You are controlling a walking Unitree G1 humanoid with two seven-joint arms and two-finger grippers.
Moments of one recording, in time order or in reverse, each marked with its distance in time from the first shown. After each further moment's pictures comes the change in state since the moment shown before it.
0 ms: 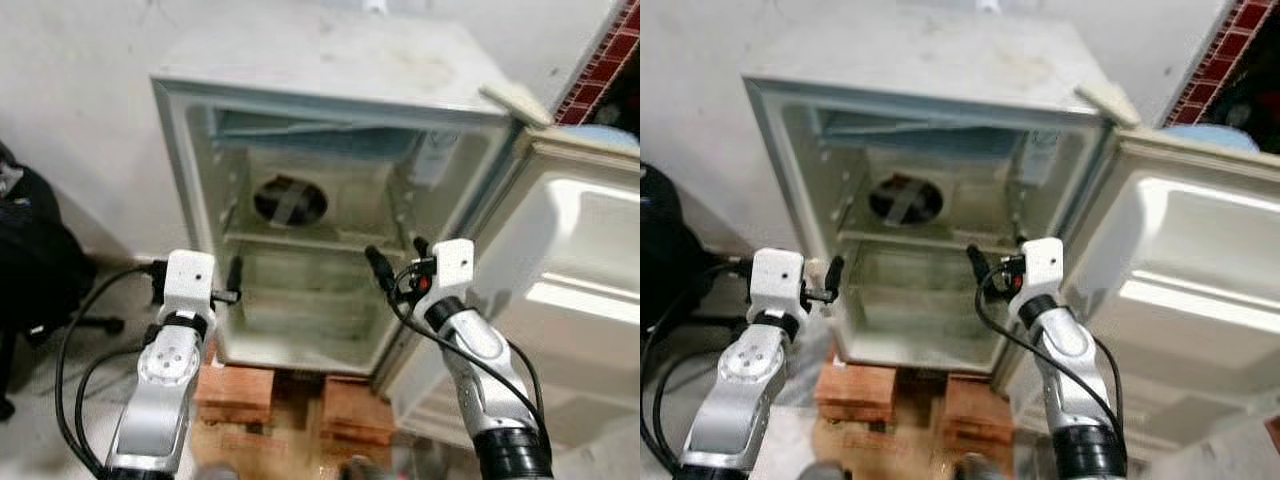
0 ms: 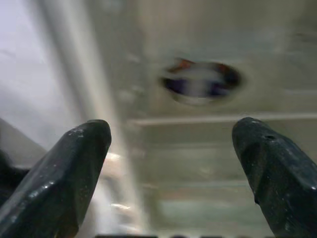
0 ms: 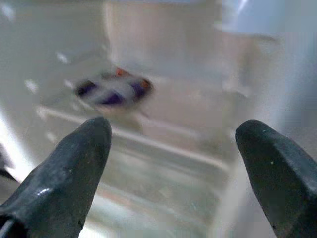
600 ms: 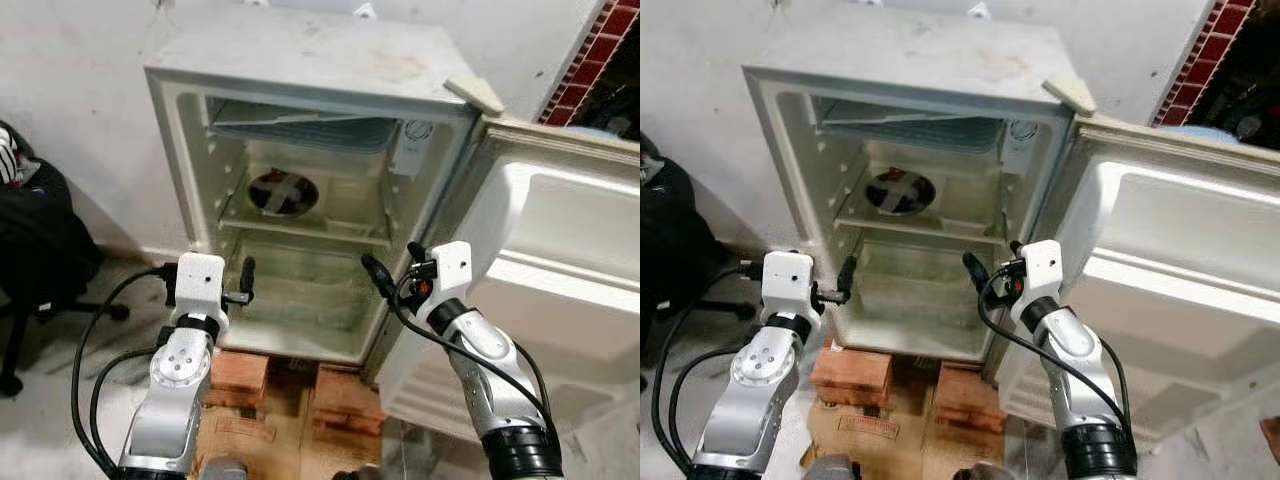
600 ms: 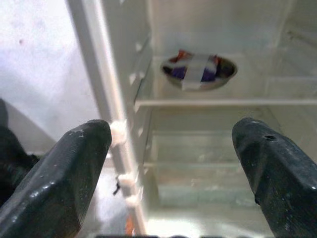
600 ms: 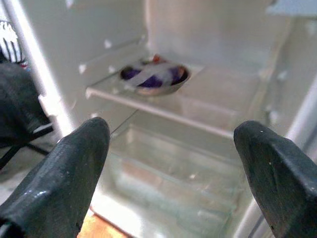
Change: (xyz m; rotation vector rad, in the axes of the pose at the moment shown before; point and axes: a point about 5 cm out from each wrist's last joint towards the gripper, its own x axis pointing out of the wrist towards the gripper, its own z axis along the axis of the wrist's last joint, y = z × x) left arm 0.002 0.005 0.004 0.000 -0.026 0.012; right arm 0.005 0.007 0.004 0.020 -0.002 0.091
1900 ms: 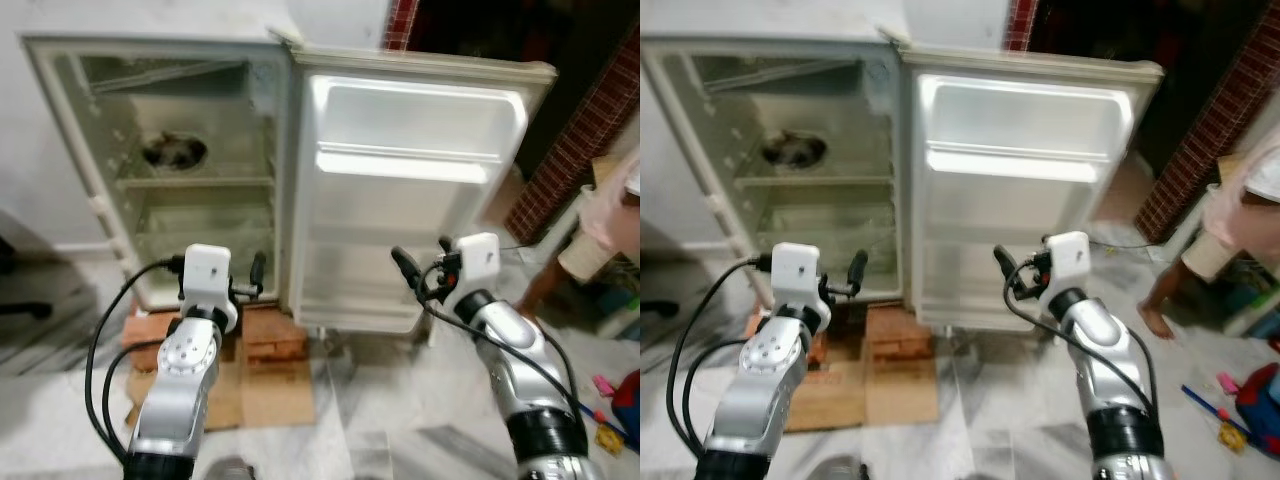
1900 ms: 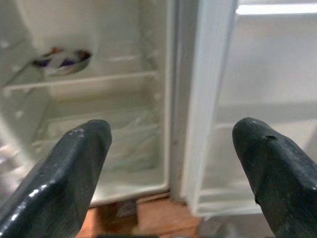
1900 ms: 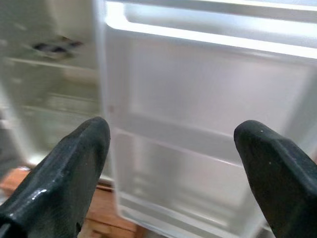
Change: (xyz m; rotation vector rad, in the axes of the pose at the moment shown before) left arm 0.008 0.014 -0.004 -0.032 0.024 0.008; right arm 0.009 -0.014 0.005 -0.049 0.009 -0.029
